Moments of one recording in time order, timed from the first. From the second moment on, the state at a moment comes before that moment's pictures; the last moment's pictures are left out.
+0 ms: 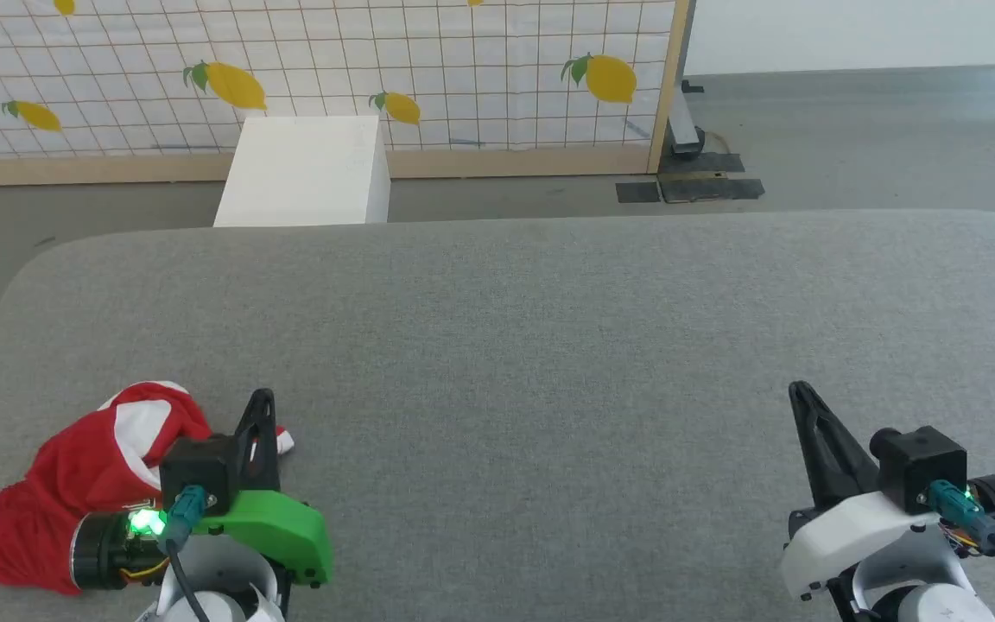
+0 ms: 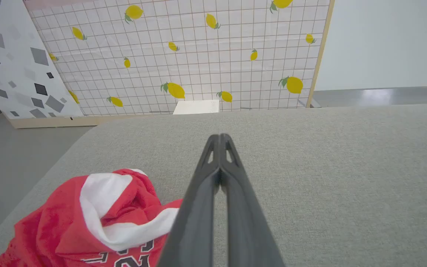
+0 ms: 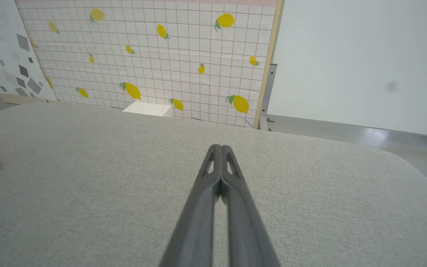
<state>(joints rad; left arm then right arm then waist) -0.01 0.05 0.00 0.00 -0.01 0.00 0.00 0.01 -0.05 0.00 0.01 0.01 0.13 0.00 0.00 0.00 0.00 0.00</state>
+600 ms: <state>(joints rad) -0.01 0.05 0.00 0.00 -0.01 0.00 0.00 0.01 -0.05 0.00 0.01 0.01 0.13 0.00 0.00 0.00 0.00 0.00</state>
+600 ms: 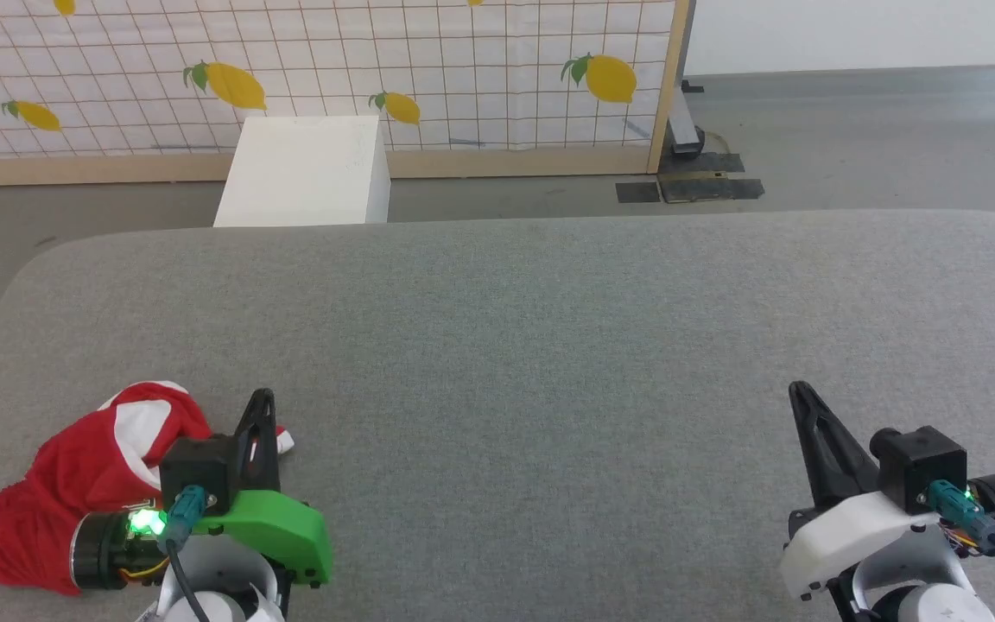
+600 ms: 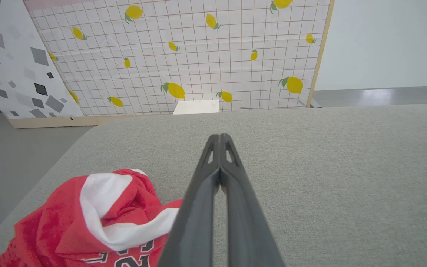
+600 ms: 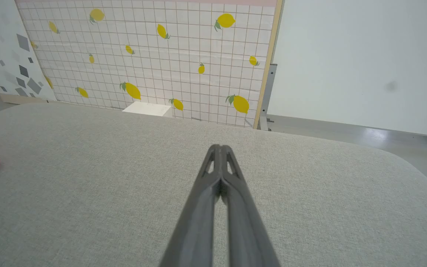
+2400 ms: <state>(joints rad) 0.02 0.06 -0.03 0.04 -0.11 0.04 -0.10 0.04 -0.05 0.00 0.08 0.13 0.13 -0.09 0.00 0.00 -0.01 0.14</state>
